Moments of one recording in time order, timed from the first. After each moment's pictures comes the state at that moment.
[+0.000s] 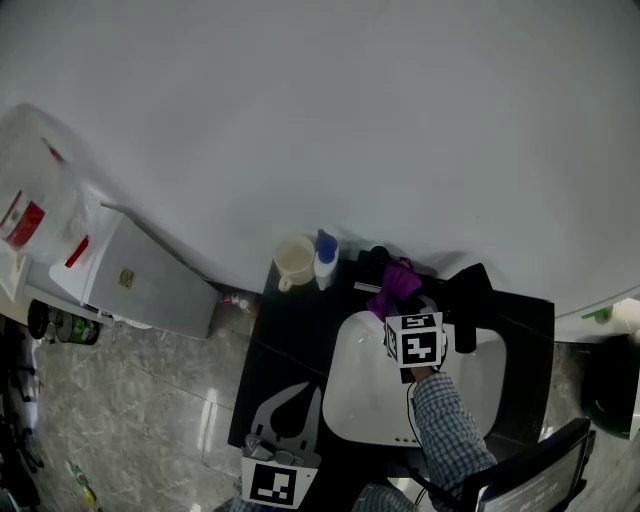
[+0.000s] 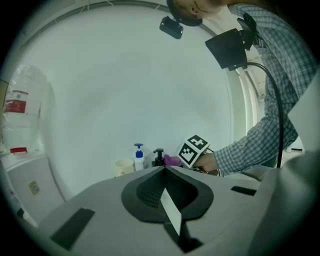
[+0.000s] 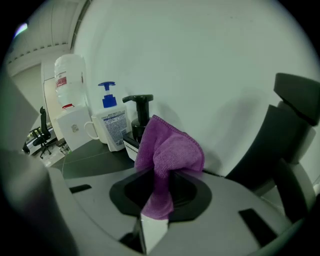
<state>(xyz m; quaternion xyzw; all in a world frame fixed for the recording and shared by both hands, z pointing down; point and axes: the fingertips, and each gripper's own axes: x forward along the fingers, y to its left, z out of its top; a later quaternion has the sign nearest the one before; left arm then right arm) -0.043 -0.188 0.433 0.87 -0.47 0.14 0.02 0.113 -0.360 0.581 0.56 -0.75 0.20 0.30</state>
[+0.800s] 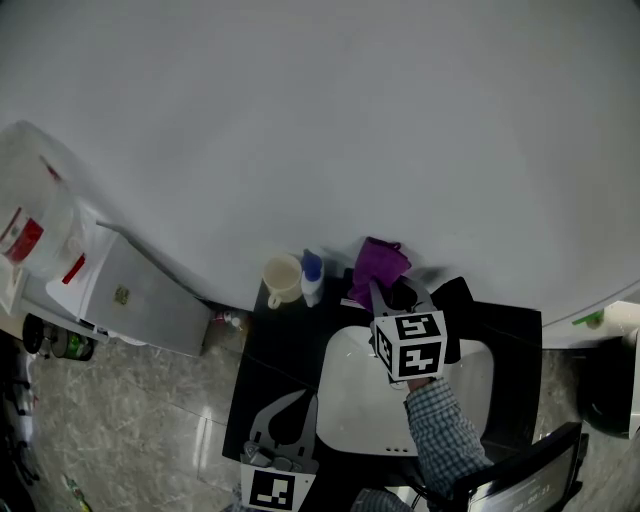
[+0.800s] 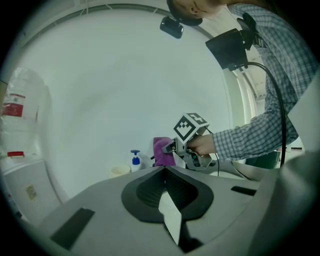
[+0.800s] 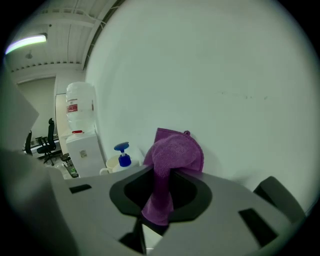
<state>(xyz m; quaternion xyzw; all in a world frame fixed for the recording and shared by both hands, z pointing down) -0.029 -0.192 0.417 0.88 -0.46 0.13 0.00 0.086 -0.384 0.457 0.55 -0.80 0.14 0.19</state>
